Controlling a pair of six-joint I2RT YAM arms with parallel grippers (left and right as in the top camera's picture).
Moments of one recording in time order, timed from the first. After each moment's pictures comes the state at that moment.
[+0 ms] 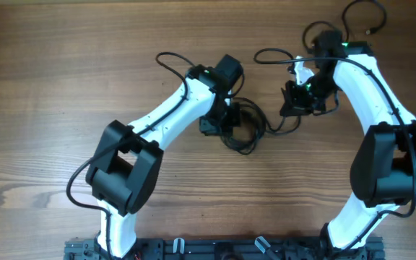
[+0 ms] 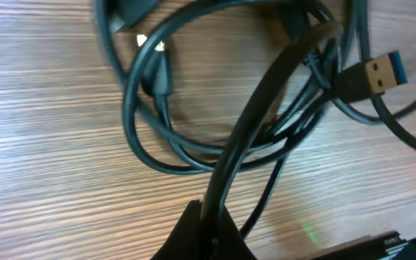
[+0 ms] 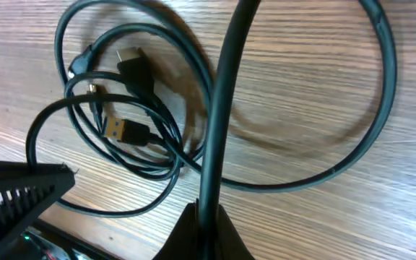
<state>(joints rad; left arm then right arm) -0.61 2.03 1.56 -1.03 0.33 -0.63 0.07 1.93 1.50 -1.19 -0.41 0.04</state>
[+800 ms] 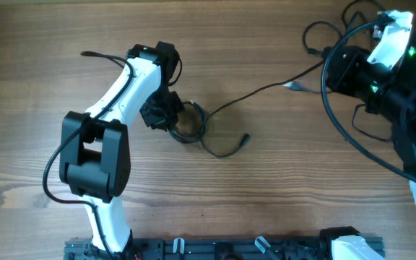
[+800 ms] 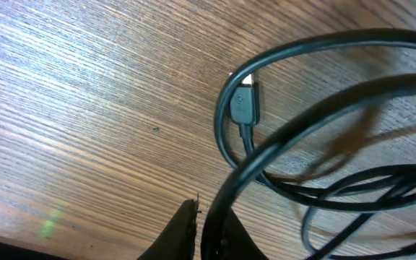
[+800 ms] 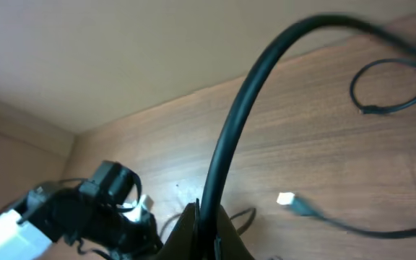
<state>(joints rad) -0.29 2.03 1.56 -1.30 0.09 -0.72 0.10 1.20 1.60 -0.92 -0.26 0.49</state>
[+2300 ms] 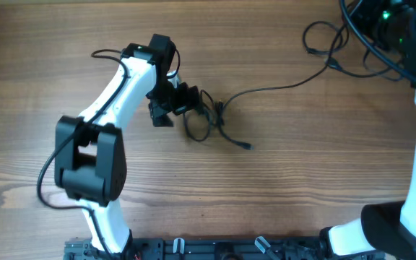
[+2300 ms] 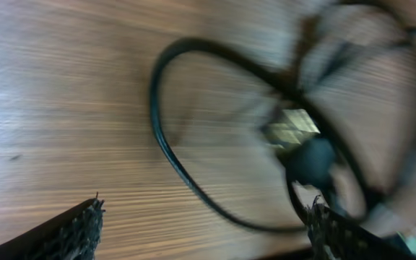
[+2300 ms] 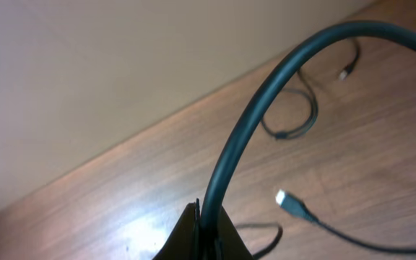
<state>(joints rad) -0.27 2.00 1.55 -1.16 0.41 -0.49 0.10 1.67 2.32 -1.32 0.07 0.57</state>
